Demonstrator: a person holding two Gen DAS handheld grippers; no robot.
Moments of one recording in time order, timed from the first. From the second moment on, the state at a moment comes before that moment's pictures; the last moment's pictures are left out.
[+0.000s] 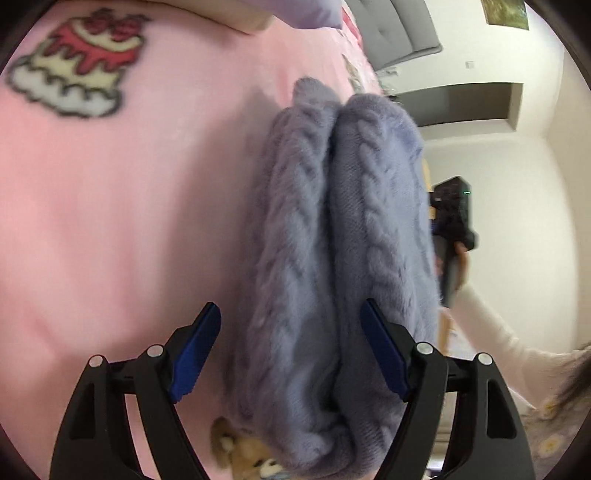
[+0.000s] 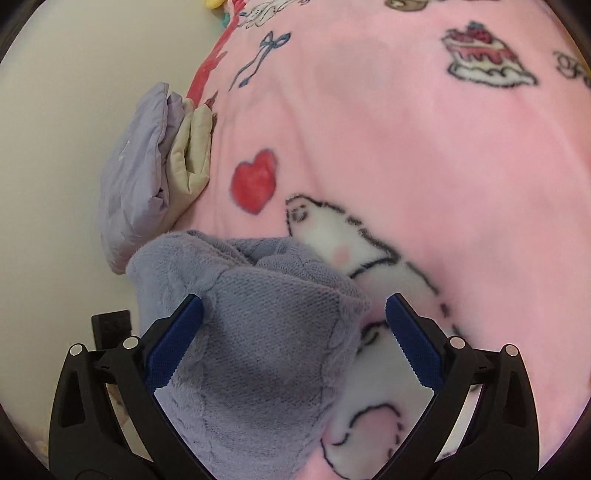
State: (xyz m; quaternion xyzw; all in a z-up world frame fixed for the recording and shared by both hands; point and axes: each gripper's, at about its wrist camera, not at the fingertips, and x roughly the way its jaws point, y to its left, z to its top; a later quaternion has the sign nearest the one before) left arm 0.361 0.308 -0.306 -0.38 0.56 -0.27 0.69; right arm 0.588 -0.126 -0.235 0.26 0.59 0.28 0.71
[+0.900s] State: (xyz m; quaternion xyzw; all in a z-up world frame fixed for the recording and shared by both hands) left arm 0.416 0.217 -0.336 -0.37 0.65 -0.35 0.56; right arm 0.592 -0.120 -0.273 0.28 0.63 0.28 0.67
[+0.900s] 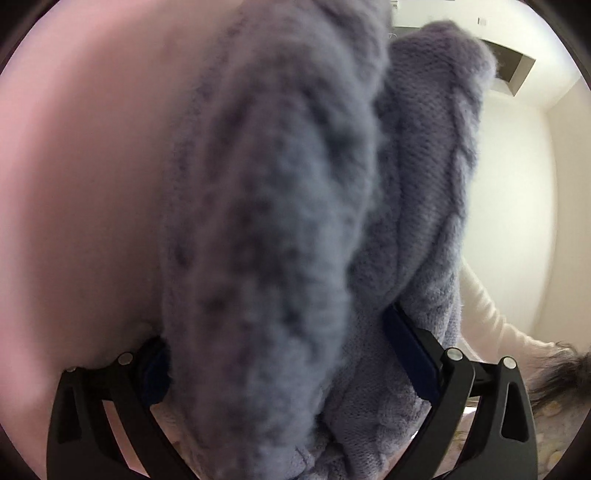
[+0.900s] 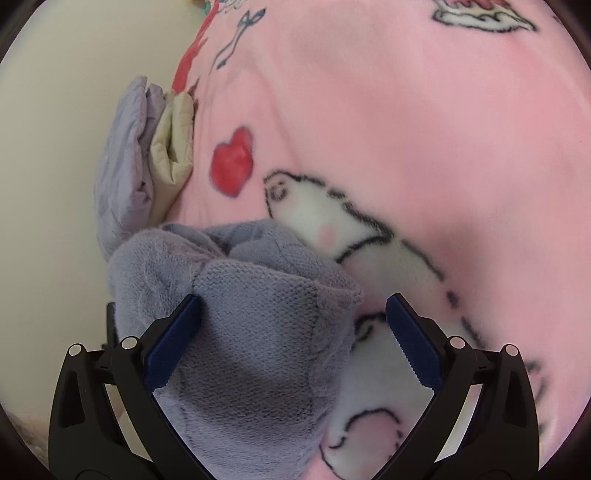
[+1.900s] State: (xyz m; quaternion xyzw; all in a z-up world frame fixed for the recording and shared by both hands) left arm 0.392 0.189 -0.279 -0.45 0.56 -0.26 0.64; right arm 0.560 -0.099 -0.228 0.31 0.58 0.24 0.71
